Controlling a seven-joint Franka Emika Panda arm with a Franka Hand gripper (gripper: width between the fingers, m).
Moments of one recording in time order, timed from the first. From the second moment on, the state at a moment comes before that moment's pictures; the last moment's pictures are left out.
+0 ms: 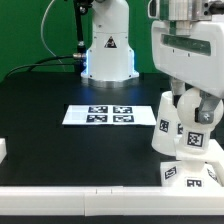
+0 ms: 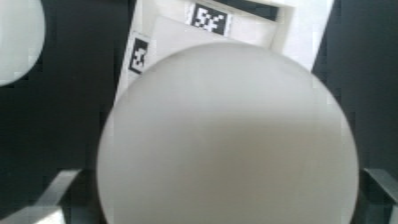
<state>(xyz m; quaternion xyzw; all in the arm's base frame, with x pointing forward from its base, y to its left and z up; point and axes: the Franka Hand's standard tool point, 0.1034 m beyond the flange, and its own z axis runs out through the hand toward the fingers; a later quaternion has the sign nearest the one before) 0.628 0.080 0.119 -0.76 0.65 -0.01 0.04</state>
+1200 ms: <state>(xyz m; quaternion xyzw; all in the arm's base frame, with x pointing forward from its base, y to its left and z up) 0.625 0.081 0.159 -0.76 0.65 -0.01 0.08</state>
